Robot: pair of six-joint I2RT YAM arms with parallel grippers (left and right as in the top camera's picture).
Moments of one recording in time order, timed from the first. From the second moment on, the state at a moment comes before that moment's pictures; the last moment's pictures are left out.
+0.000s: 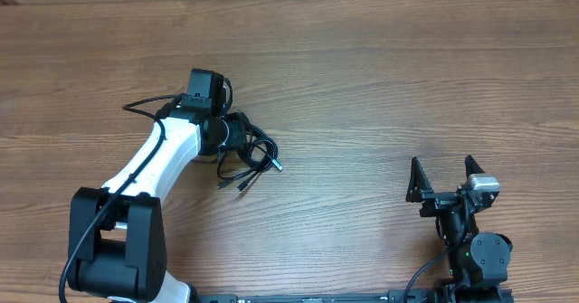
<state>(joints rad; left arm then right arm) -0.18 1.72 1.09 -0.62 0.16 -0.40 0.05 0.01 0.02 -0.04 -0.01 0.12</state>
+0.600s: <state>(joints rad) -0.22 1.69 1.32 -0.96 0.63 0.41 0.05 0.01 0.02 -0.04 -0.01 0.12</state>
